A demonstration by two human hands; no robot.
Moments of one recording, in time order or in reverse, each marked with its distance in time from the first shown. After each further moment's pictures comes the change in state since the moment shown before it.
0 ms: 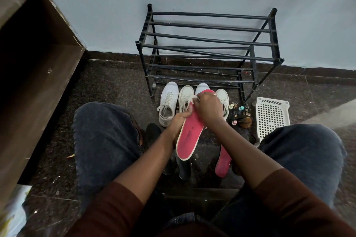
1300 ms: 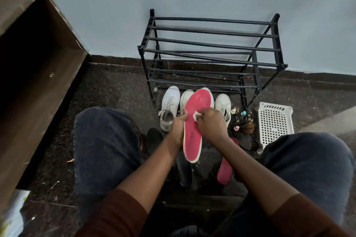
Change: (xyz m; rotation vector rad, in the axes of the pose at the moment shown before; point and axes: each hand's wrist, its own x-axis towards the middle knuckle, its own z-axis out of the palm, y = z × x) left_hand 0.006 0.000 -0.003 -0.104 0.055 0.032; right_hand -0.024 0.009 0.010 0.143 -0.049 0.056
